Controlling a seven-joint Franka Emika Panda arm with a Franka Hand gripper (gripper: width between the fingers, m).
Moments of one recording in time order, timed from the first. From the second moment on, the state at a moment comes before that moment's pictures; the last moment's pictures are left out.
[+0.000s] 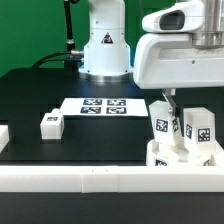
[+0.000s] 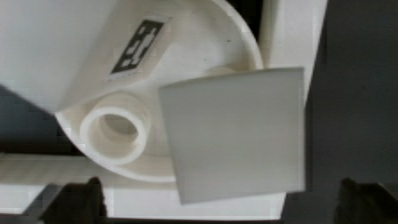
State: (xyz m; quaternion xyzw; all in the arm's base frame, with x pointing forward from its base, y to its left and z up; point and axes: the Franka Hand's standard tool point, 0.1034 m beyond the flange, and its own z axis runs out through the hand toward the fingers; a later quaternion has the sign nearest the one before) arm 0.616 0.114 0.084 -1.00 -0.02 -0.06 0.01
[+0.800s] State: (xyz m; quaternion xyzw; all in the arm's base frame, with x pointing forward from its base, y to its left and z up) arm 0.605 0.118 0.073 -1.00 0.00 -0.06 0.01
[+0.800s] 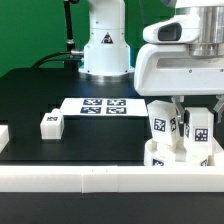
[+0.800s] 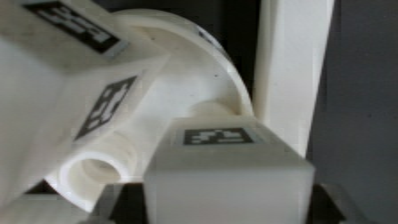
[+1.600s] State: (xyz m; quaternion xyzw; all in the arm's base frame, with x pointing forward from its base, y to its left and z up) arm 0.603 0.123 0.073 -0.90 0.43 -0.03 0.06
